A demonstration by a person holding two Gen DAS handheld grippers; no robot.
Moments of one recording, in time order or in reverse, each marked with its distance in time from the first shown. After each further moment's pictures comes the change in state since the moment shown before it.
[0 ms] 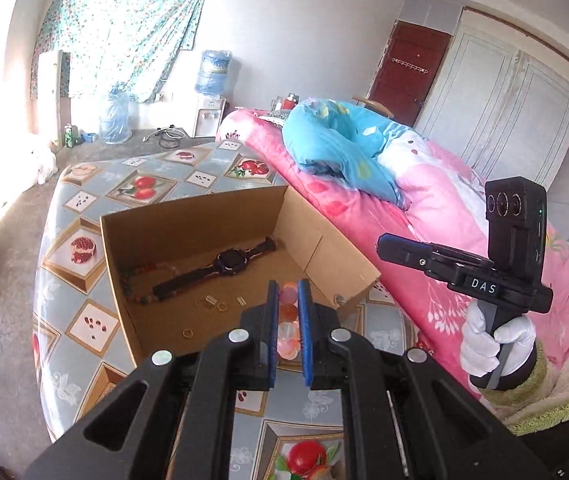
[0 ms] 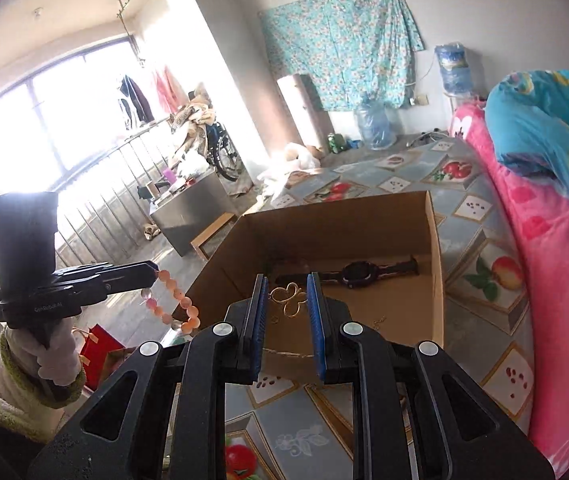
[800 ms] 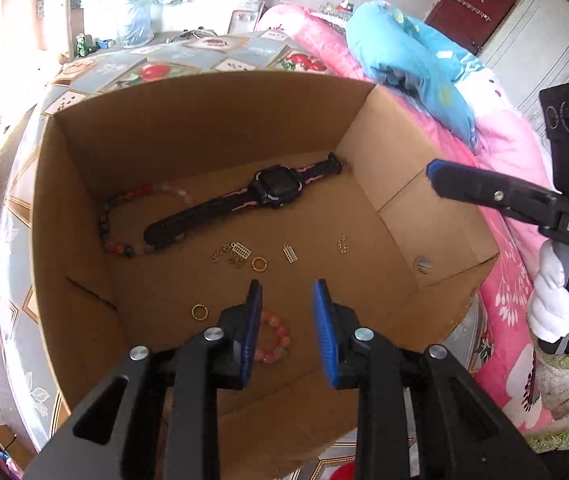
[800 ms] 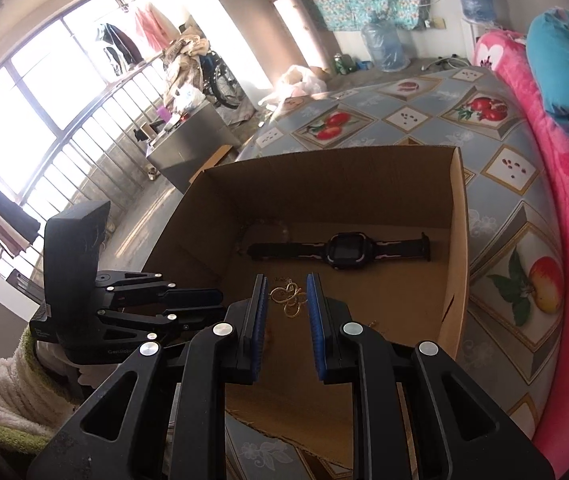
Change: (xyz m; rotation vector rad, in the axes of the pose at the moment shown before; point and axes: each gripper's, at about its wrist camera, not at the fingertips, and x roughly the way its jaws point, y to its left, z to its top) left arm 0.124 0.058 -0.014 -0.137 0.319 0.073; right arm 0.092 -0.041 0.033 0.030 0.333 0.071
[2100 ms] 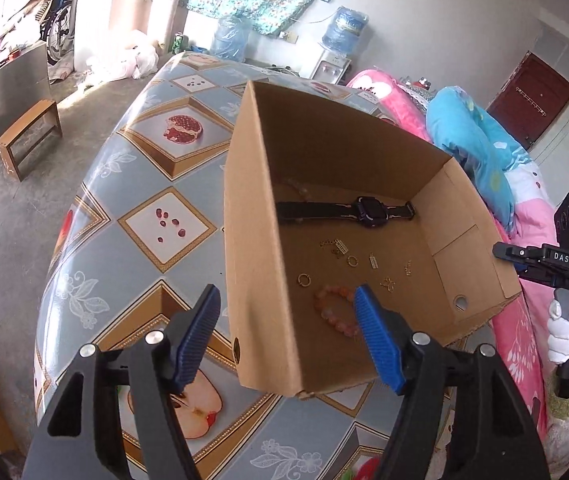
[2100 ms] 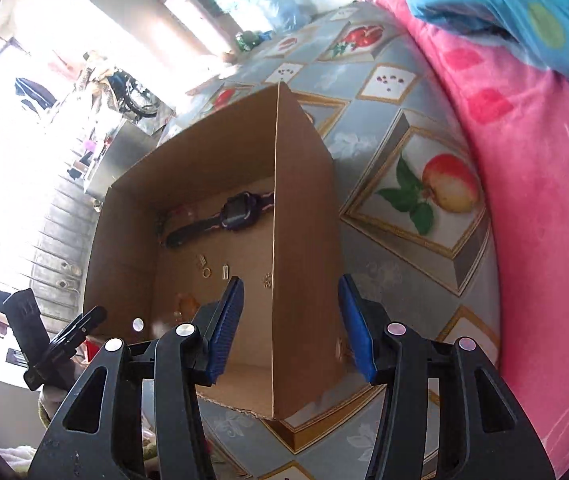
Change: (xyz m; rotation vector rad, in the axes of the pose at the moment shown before) left arm -0.045 0.058 -0.068 -0.283 -0.169 0.112; right arm -0.014 -0.079 -0.037 0.343 0.095 -0.143
